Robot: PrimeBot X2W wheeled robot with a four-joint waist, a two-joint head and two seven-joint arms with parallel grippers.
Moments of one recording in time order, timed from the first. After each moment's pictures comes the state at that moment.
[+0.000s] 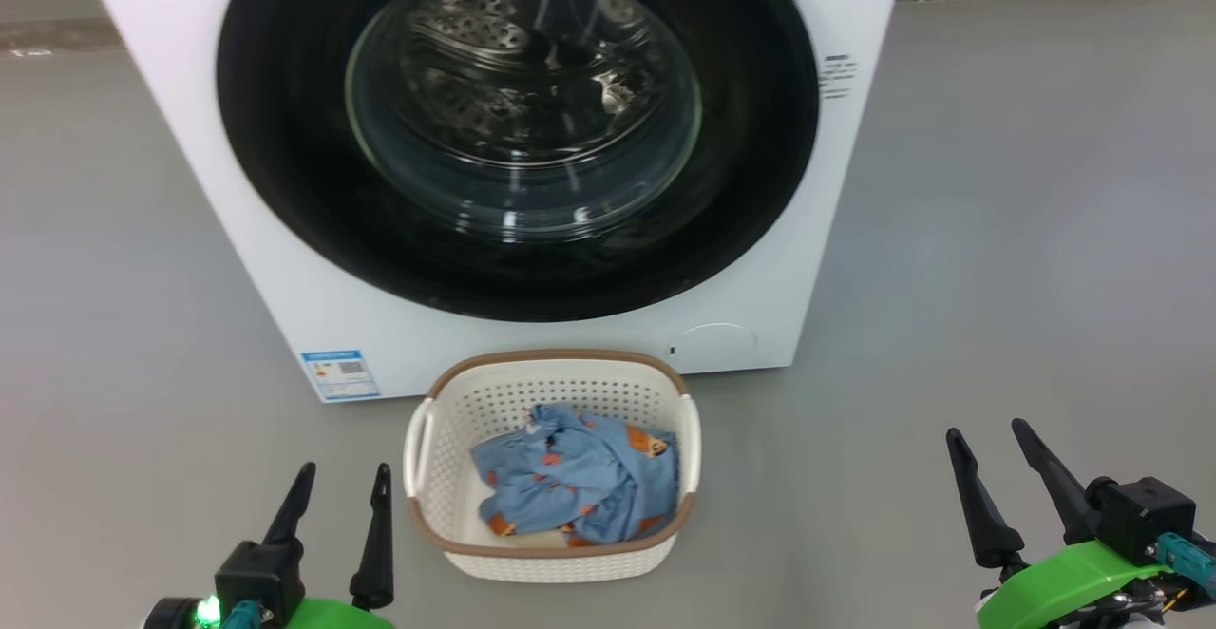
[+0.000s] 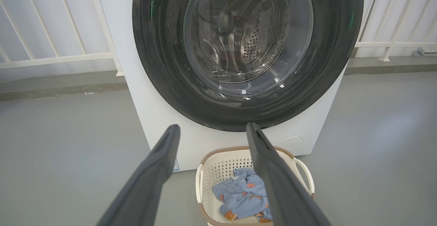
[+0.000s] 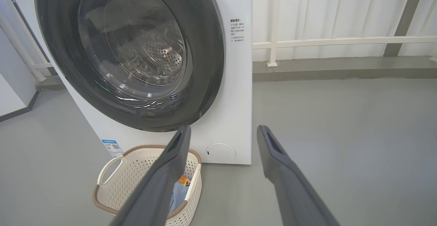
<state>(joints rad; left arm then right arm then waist) -0.10 0.03 -0.12 0.35 -0.12 -0.05 -0.25 -0.08 -0.20 0.01 0.31 0.29 0.13 -0.25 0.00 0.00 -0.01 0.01</state>
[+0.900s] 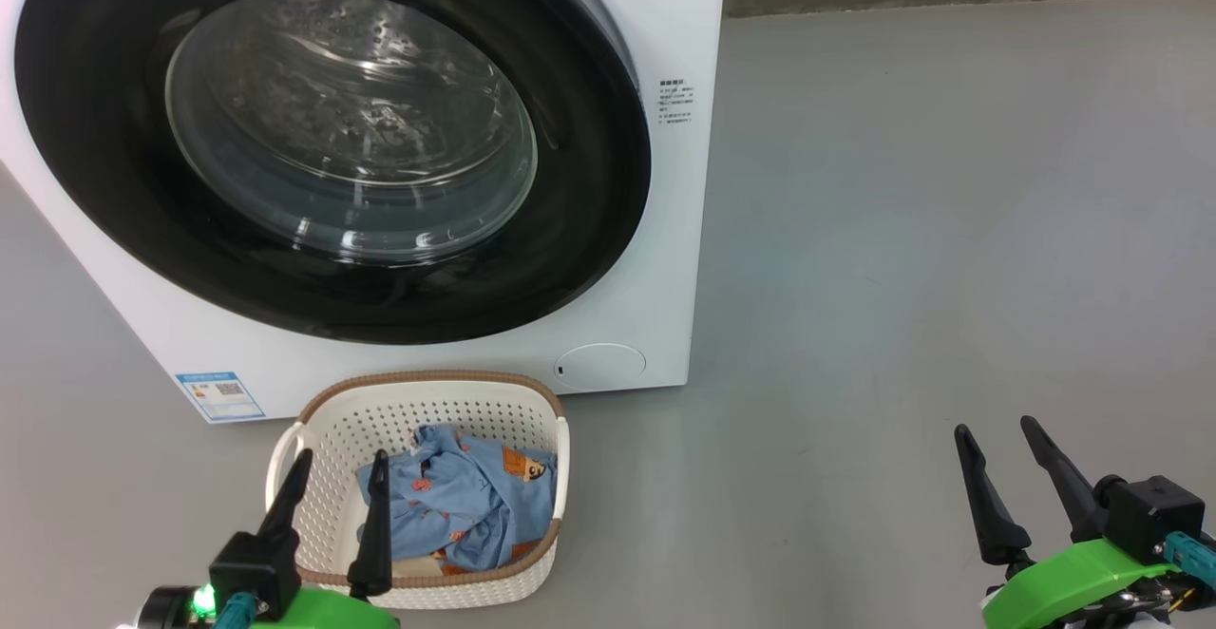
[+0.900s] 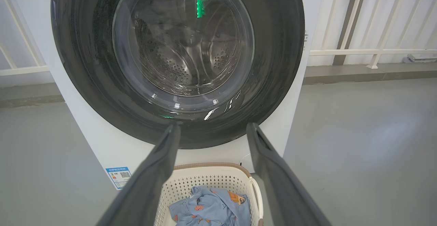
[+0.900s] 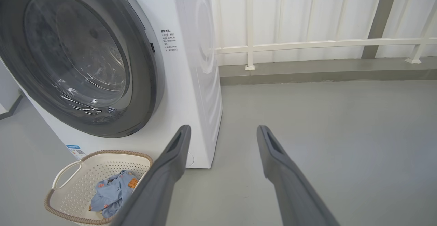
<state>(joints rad) -0.11 0.03 -0.12 0.32 -0.12 -0.05 -0.25 -0.08 -0.20 -0.01 0.30 0.29 0.13 -0.25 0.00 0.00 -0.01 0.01</state>
